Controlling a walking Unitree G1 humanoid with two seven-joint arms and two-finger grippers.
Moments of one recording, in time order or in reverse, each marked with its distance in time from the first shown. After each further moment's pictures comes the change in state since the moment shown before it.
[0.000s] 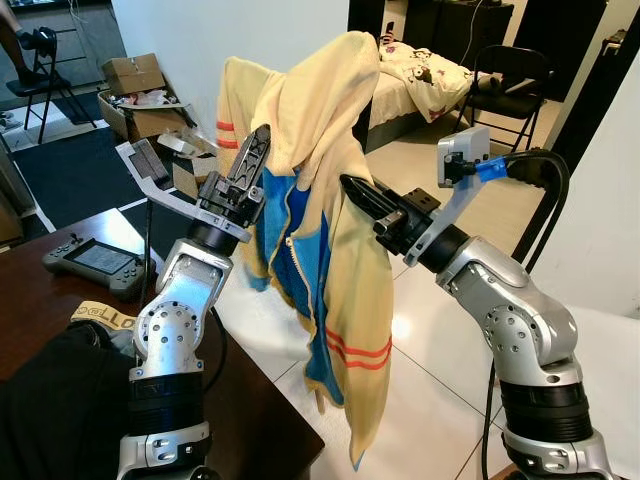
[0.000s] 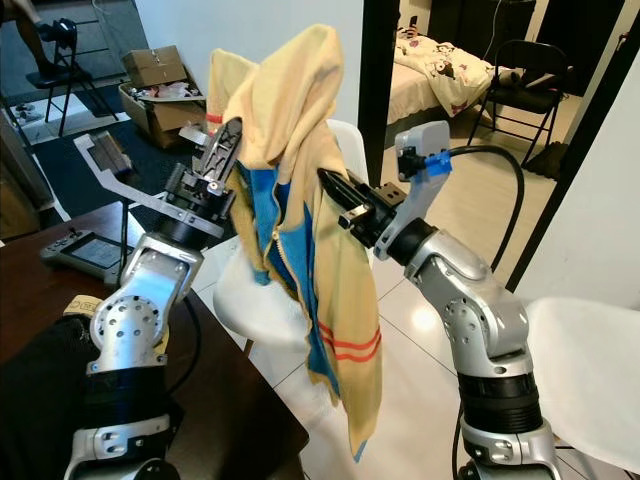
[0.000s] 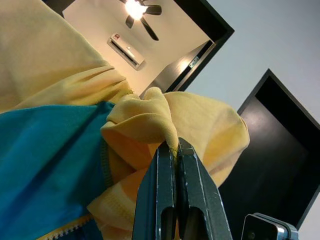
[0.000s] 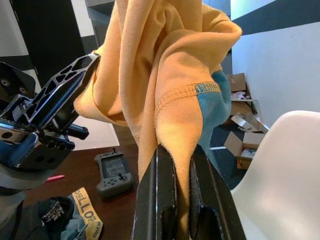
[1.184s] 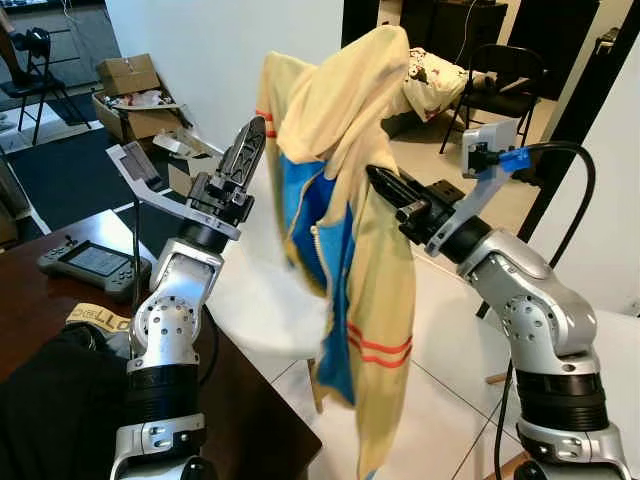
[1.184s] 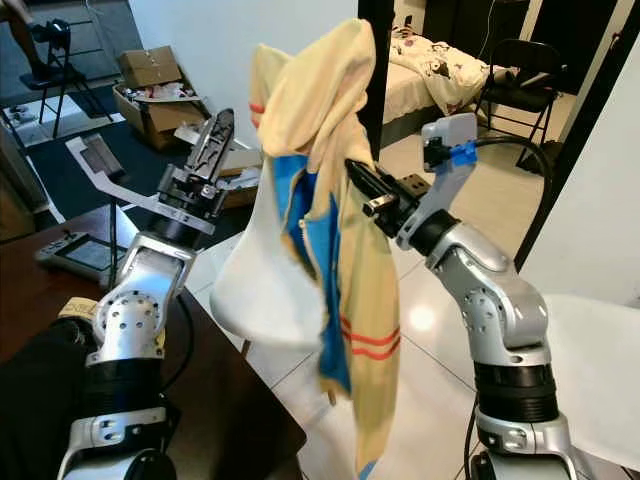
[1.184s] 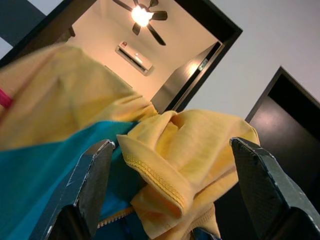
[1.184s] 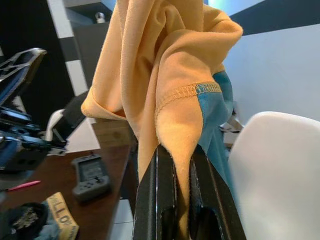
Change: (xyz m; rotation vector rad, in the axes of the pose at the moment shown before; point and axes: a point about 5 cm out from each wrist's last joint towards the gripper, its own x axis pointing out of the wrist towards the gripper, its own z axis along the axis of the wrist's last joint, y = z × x) left arm -0.001 0.016 0.006 0.078 -0.031 0.020; right arm -0.007 -0.019 0.010 -0.024 -0.014 -0.060
